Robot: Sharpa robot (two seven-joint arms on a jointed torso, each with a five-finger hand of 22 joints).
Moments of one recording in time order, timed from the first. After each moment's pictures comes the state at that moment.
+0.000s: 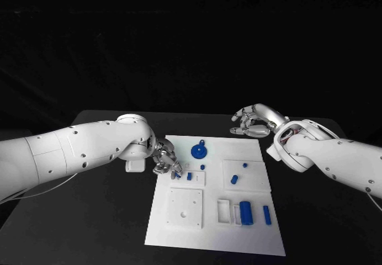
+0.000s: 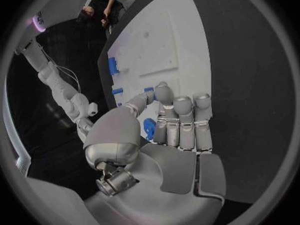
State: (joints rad) left arm 1.48 -0.62 -0.24 1.29 -0.84 0.41 -0.45; left_hand 0.90 0.04 0.49 -0.11 0.46 1.13 0.02 0.26 0.82 1.38 -0.08 0.86 0.69 1.19 -0.14 1.33 0.61 0.06 0.93 -0.13 1.08 1.31; right arm 1.32 -0.75 -0.07 1.30 -1.09 -0.44 0.10; right_hand 1.02 -0.23 0.48 -0.16 0.45 0.81 0.18 0.30 0.43 0.92 0.07 0.88 0.67 1.11 -0.03 0.77 0.92 0.25 0.75 0.13 1.13 0.58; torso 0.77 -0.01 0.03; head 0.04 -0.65
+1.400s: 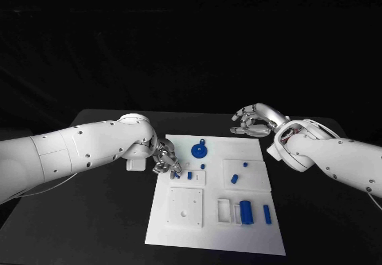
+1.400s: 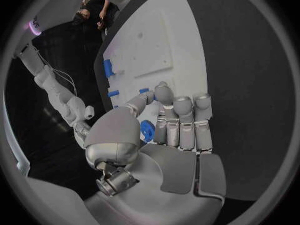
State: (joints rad) left arm 1.47 -0.61 -0.24 1.27 -0.88 0.43 -0.45; left_hand 0.90 0.03 0.49 -0.12 0.46 1.13 0.02 0.26 0.82 1.38 -0.08 0.86 0.69 1.20 -0.15 1.33 0.61 0.06 0.93 -0.13 1.08 1.31; right arm 1.32 -0.75 -0.07 1.30 -1.09 -0.44 0.10; right_hand 1.02 -0.23 0.48 -0.16 0.45 0.81 0.17 0.30 0.43 0.92 0.07 0.89 0.66 1.11 -0.03 0.77 0.92 0.25 0.75 0.13 1.13 0.58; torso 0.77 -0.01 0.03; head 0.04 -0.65
